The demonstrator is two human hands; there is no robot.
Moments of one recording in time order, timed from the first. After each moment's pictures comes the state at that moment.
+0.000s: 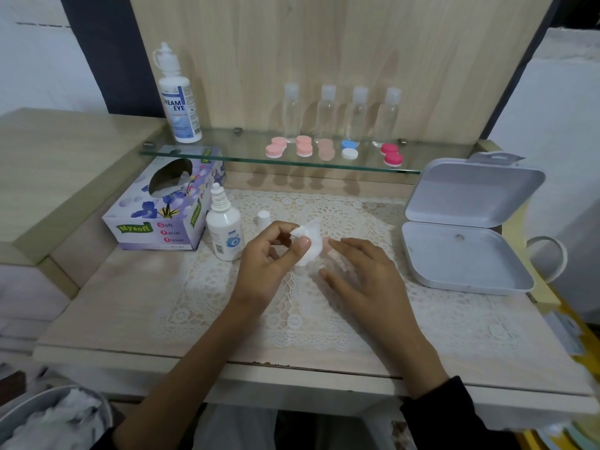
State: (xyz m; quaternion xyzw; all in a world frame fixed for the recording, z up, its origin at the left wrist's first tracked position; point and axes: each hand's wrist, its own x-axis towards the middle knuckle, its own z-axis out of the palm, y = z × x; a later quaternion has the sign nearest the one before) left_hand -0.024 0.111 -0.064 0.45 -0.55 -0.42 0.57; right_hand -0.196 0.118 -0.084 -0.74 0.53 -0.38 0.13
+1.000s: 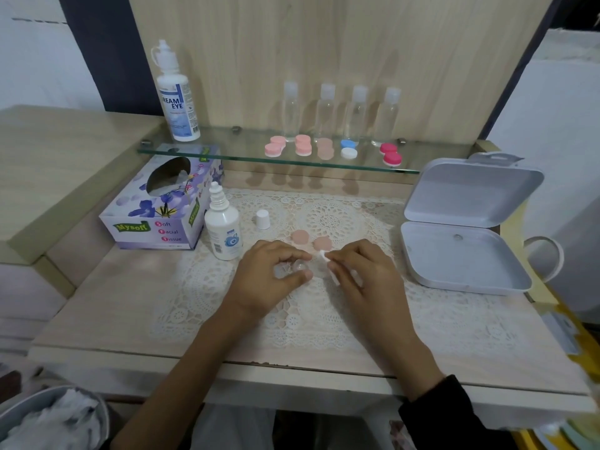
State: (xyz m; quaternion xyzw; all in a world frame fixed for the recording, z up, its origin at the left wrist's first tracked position) left_hand -0.009 0.104 -0.085 0.53 -0.71 -0.23 0.41; right_hand -0.191 0.117 -0.086 -0.75 0.49 -0.44 0.07
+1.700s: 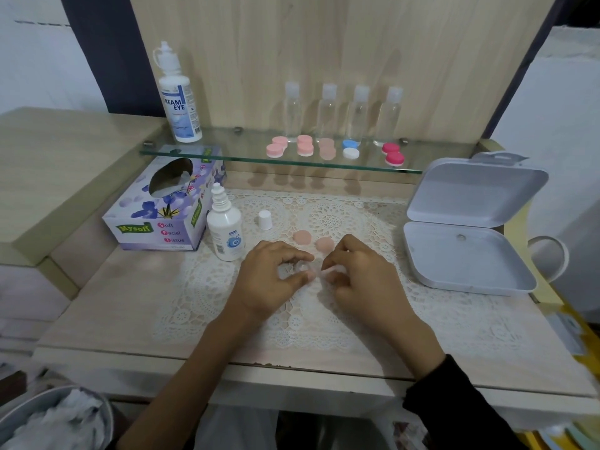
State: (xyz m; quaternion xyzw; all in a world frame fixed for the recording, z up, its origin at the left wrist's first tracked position) left_hand -0.012 0.104 -0.082 0.54 -0.71 -0.21 0.41; right_hand -0.184 0.109 -0.063 -0.80 0.53 -0.26 0.07
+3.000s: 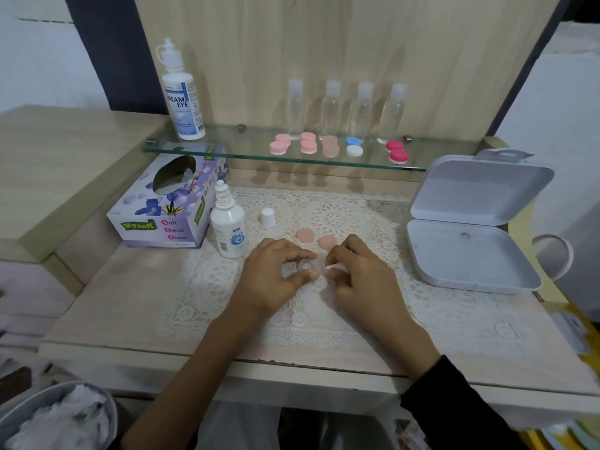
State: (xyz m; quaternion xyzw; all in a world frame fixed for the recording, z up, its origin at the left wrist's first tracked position) left_hand -0.012 0.106 -0.082 0.54 -0.72 -0.20 0.39; right_hand -0.179 0.109 -0.083 -0.78 0.53 -0.32 0.05
